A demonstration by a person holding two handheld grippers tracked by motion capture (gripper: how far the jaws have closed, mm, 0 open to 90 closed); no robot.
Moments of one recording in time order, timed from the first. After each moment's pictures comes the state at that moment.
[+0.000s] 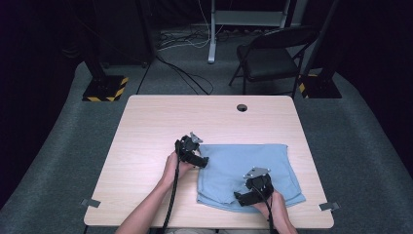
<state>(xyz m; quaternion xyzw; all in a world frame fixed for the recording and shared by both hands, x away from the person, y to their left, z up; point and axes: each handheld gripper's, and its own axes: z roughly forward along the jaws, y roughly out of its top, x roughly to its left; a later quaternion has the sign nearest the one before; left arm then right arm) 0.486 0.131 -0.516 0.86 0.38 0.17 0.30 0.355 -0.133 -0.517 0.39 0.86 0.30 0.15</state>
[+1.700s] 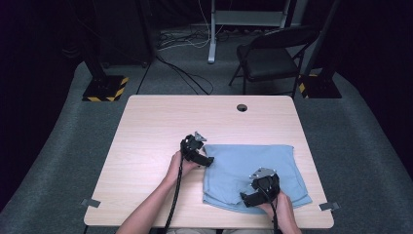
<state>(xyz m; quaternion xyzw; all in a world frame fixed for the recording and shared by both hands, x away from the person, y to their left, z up) 0.494 0.122 -0.520 0.86 0.37 0.13 0.33 0.353 -0.148 -0.517 0.41 0.85 0.28 0.16</state>
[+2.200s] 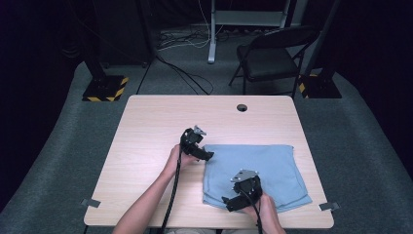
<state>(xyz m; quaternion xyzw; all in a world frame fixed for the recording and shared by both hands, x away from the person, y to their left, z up) 0.511 0.122 -0.500 0.87 0.36 0.10 0.33 0.338 -0.088 -0.498 0.36 0.87 0.31 0.13</state>
